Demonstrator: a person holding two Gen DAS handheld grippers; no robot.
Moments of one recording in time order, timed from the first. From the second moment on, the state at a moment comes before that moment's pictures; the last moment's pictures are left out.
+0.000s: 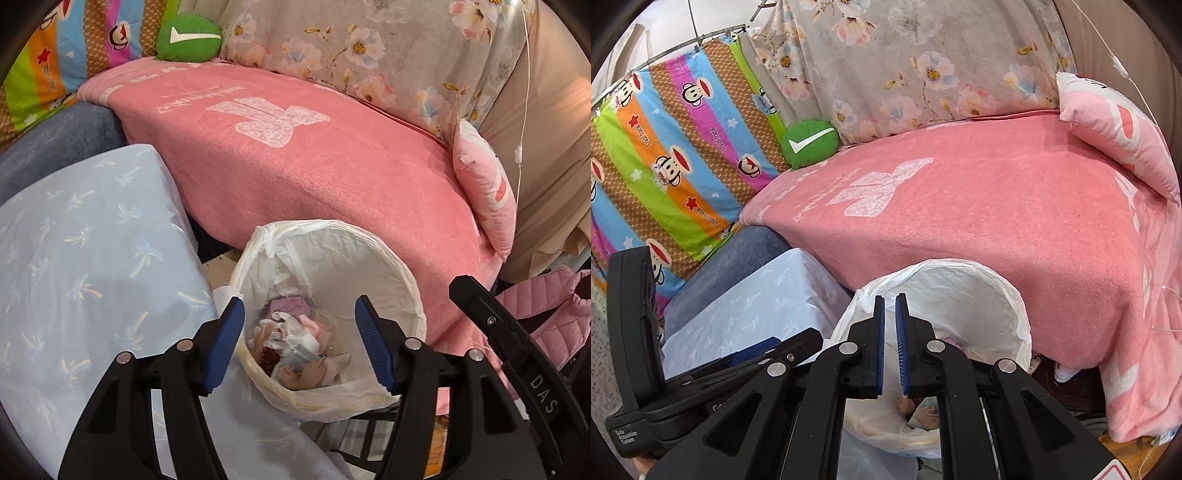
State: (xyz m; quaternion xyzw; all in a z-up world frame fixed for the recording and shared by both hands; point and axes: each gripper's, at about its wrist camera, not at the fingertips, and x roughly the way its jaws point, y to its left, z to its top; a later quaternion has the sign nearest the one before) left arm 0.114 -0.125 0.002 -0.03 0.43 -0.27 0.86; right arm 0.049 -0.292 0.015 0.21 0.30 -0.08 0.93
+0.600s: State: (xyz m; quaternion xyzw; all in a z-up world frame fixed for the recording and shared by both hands) left arm 0.091 -0.082 -0.009 -0.01 0.42 -0.20 0.89; right arm 0.025 -0.254 -0.003 0.11 0.36 -0.09 0.92
